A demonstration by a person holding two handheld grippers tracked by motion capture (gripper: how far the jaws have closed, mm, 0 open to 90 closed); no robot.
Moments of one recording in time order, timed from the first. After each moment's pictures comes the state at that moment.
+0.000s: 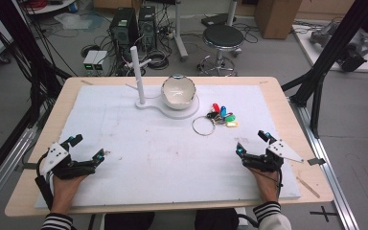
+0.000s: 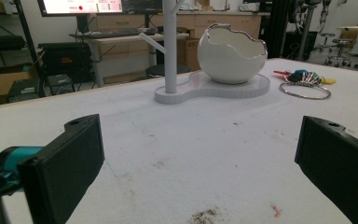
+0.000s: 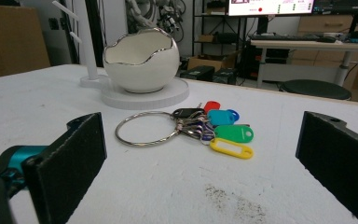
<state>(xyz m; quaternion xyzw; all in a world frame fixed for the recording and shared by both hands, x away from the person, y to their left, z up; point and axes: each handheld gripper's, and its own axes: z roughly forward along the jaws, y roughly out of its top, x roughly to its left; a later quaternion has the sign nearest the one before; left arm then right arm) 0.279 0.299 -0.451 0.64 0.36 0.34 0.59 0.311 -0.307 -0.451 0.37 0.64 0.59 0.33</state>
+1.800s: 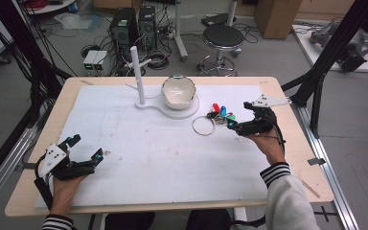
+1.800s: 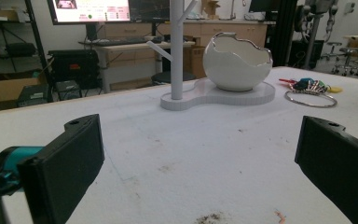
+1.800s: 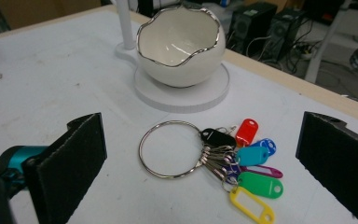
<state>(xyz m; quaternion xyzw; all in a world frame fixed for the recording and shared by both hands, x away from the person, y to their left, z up) 0.276 0.300 -0.452 0.62 0.36 0.35 0.60 0.391 -0.276 -0.350 0.32 0.78 0.49 0.21</state>
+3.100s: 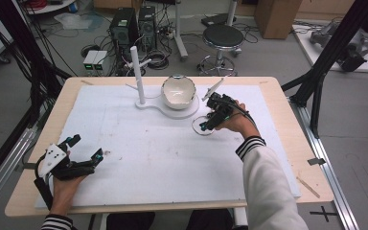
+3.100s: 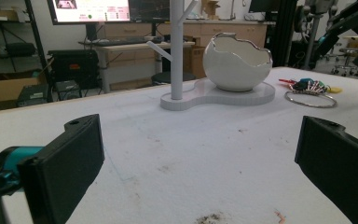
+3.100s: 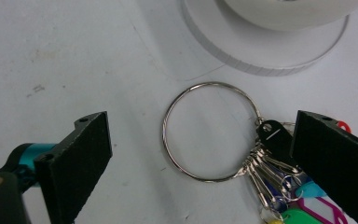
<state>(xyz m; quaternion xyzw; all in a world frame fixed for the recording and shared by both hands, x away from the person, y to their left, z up) 0.276 0.301 -0.452 0.62 0.36 0.35 0.60 0.461 -0.172 -0.356 0.21 0.94 0.25 0.10</state>
